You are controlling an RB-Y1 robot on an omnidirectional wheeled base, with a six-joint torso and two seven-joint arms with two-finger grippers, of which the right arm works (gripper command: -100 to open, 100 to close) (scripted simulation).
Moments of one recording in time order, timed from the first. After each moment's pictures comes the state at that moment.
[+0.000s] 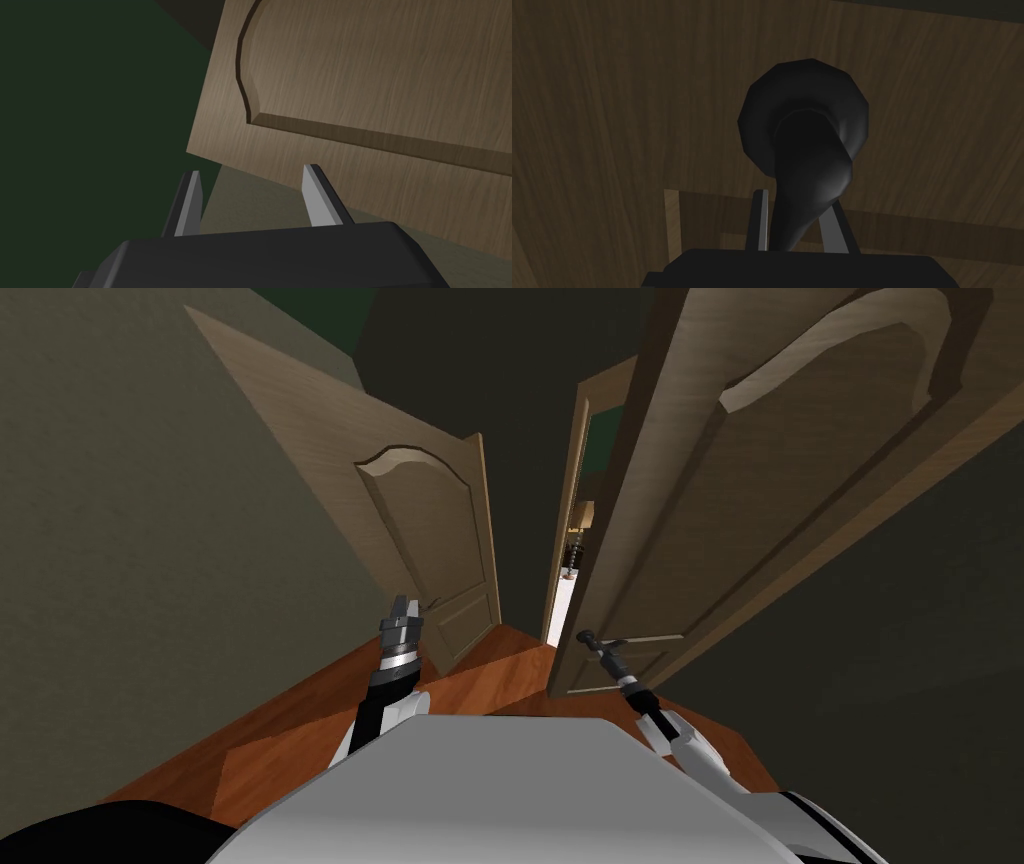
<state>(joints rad) -0.05 -0.52 0.06 -0.58 0.07 -1.00 -0.46</state>
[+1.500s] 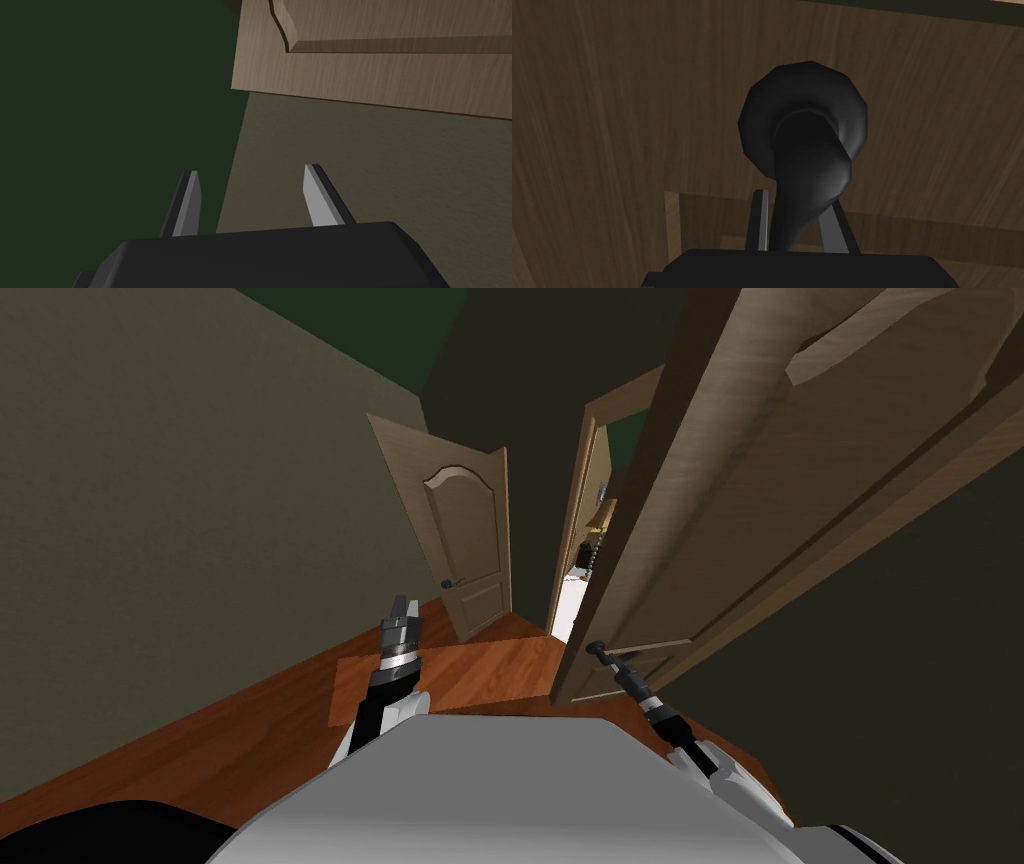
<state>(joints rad) 0.02 -0.59 0.08 -0.50 0.09 -1.20 -0.52</state>
